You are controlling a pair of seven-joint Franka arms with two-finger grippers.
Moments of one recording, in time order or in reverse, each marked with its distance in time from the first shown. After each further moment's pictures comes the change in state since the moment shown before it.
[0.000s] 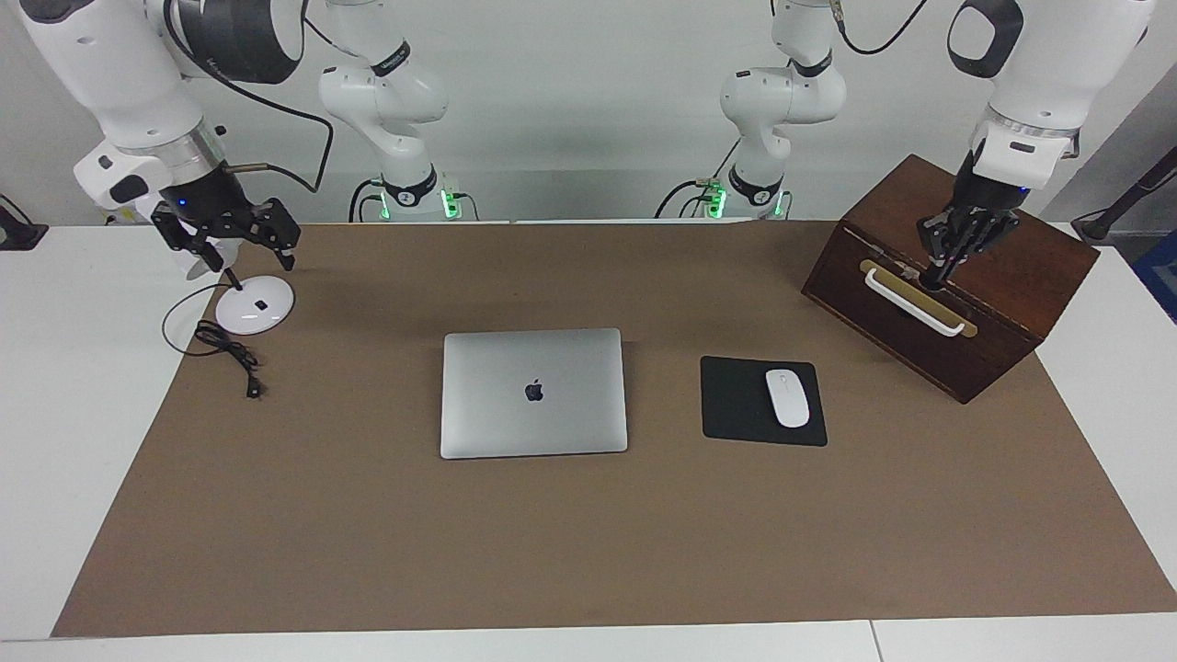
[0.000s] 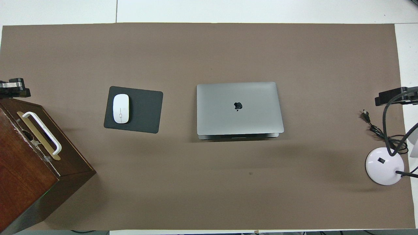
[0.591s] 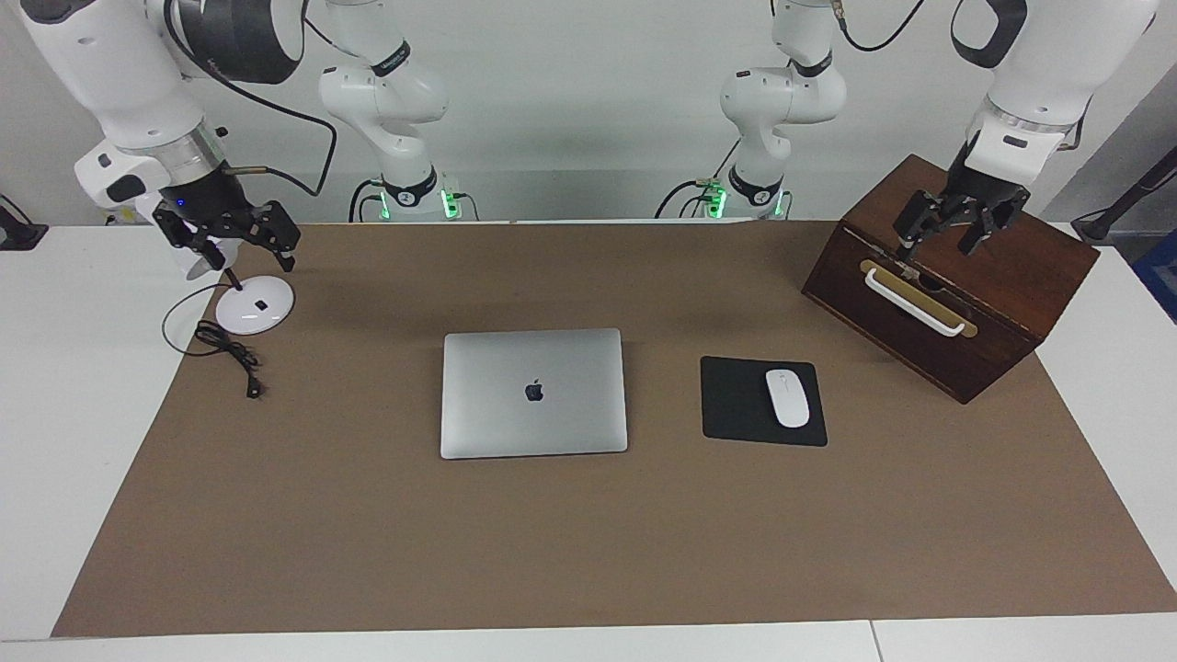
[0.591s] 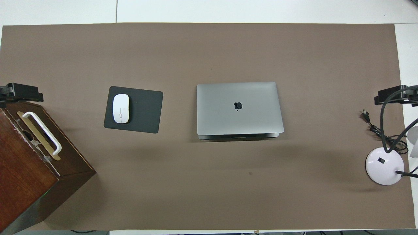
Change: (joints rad) left arm -0.002 0.000 -0.001 0.020 0.000 -0.064 0.028; right arm 0.005 0.000 0.001 0.000 0.000 -0.011 0.078
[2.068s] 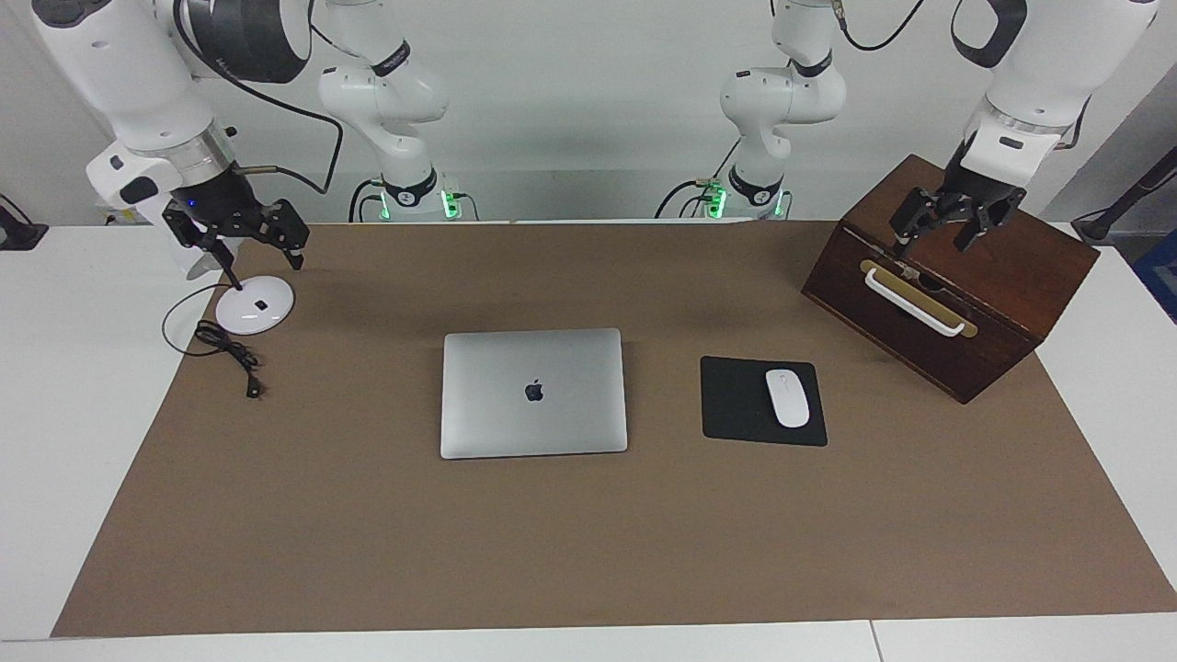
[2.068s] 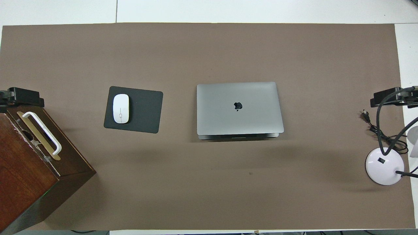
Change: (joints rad) left arm 0.001 0.000 -0.005 0.017 0.001 -0.098 0.009; right arm 0.013 0.000 0.003 0.000 0.000 -0.018 0.000
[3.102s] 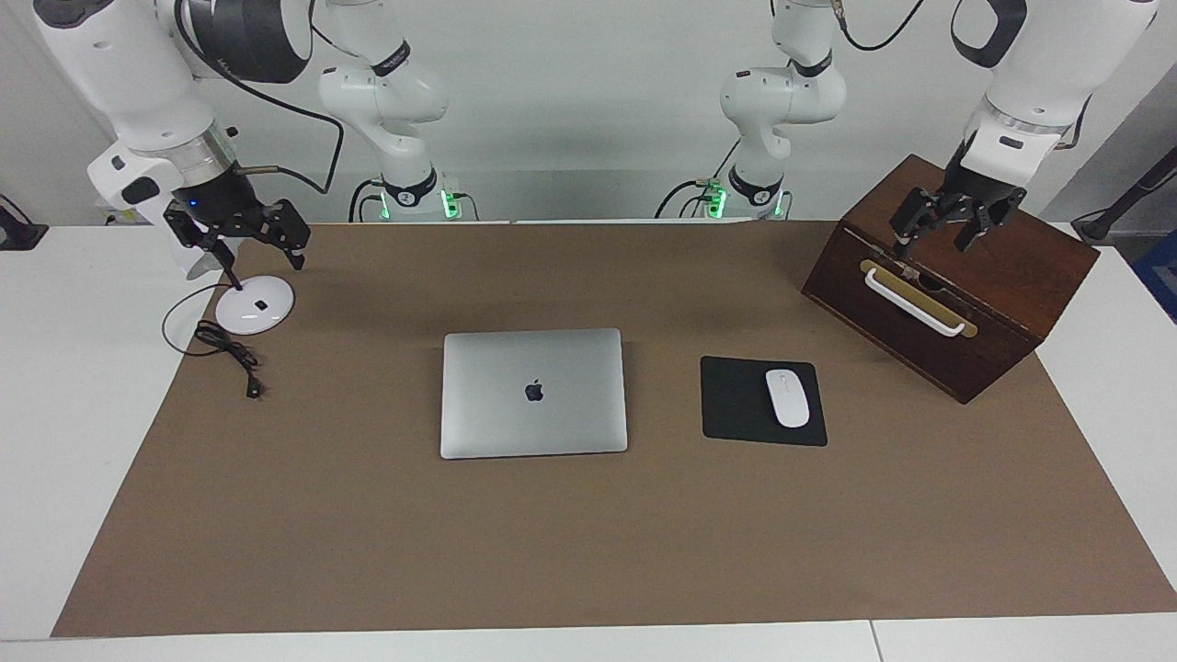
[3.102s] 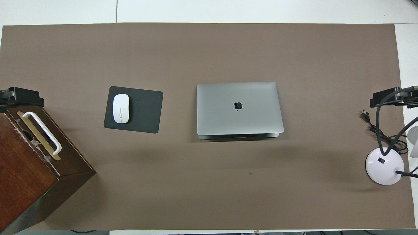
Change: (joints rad) left arm 0.000 0.000 0.000 0.001 0.001 0.002 0.000; right arm 0.001 0.000 0.002 0.000 0.000 -0.001 0.000
